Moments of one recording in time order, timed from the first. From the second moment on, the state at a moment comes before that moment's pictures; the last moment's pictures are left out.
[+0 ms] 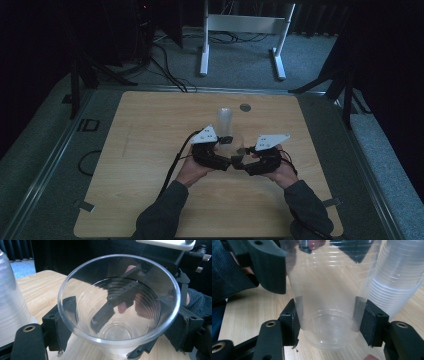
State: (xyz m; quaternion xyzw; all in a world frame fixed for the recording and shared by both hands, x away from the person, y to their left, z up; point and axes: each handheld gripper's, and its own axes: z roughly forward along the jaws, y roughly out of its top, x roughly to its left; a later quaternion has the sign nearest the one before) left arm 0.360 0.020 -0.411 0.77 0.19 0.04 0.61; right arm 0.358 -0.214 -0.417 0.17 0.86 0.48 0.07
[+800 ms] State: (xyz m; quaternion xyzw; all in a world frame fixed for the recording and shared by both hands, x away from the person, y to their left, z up) left arm 0.359 0.027 -0.408 0.73 0.21 0.05 0.65; right arm 0.357 -0.213 -0.420 0.18 0.84 0.51 0.07
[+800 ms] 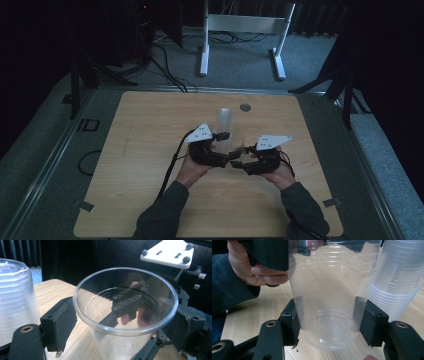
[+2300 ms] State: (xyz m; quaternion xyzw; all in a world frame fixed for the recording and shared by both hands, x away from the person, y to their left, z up) left arm 0.357 0.023 -0.409 0.71 0.22 0.06 0.67; right arm 0.359 -0.211 -0.424 0.19 0.82 0.53 0.07
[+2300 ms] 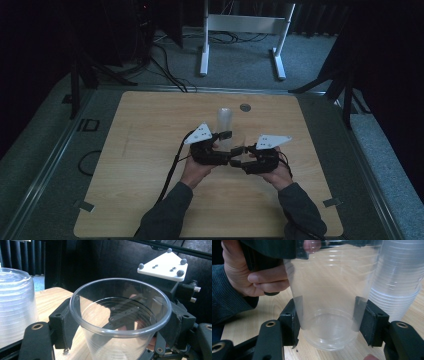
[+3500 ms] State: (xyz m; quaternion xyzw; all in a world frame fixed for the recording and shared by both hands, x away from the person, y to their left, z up) left arm 0.358 0.023 -0.408 0.71 0.23 0.10 0.66; right arm 0.356 -0.229 -0.420 0.23 0.82 0.52 0.09
